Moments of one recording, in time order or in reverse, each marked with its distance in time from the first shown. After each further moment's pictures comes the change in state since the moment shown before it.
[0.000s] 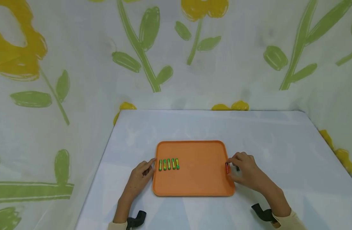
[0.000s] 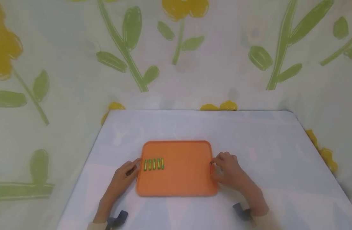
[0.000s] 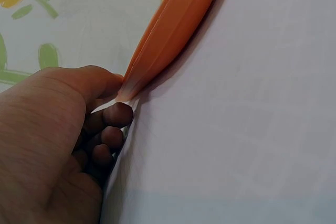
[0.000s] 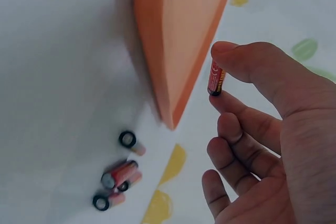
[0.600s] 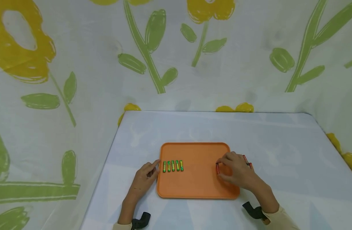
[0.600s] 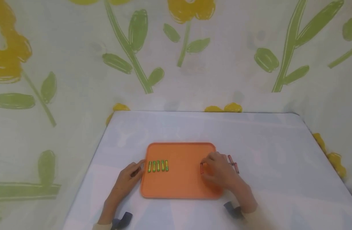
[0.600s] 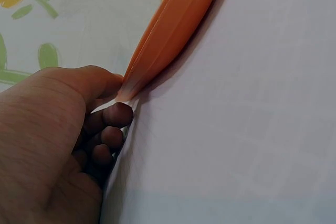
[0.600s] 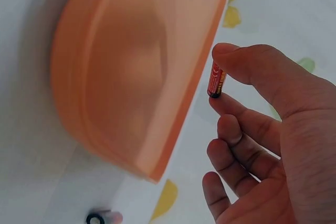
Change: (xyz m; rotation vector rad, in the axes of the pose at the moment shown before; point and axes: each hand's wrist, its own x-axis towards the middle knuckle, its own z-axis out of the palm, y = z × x) left_hand -0.001 -0.003 0.003 -0.015 0.017 -0.002; right_hand 0.030 -0.025 0.022 0.031 -0.018 -0.032
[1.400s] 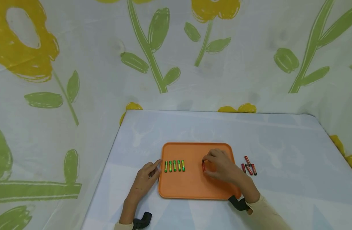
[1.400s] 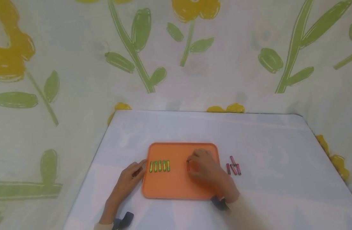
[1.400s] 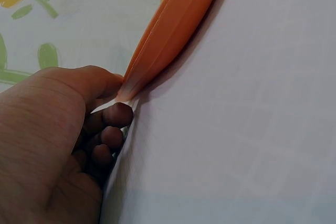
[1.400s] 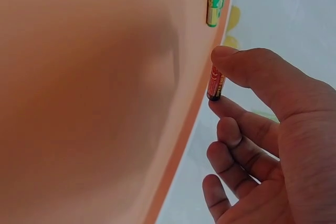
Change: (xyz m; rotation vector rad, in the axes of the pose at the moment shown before) left_hand 0.000 0.002 -0.002 -0.010 -0.008 -0.019; right_hand 0.046 -0.022 0.026 0.003 -0.070 -0.089
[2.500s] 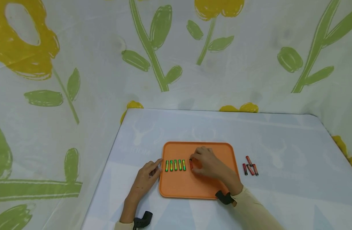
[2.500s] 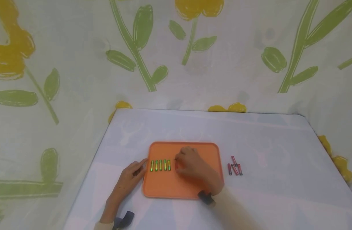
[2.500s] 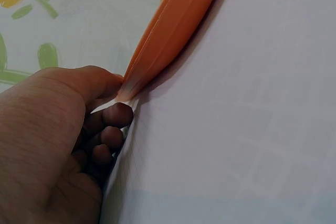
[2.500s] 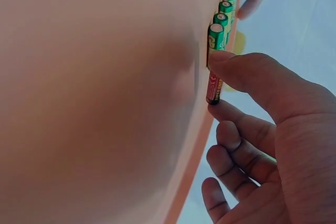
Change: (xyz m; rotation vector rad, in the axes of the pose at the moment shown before) left_hand 0.001 -0.002 -0.002 -0.014 -0.005 0.037; right_hand 0.042 -0.016 0.026 0.020 -0.043 -0.087
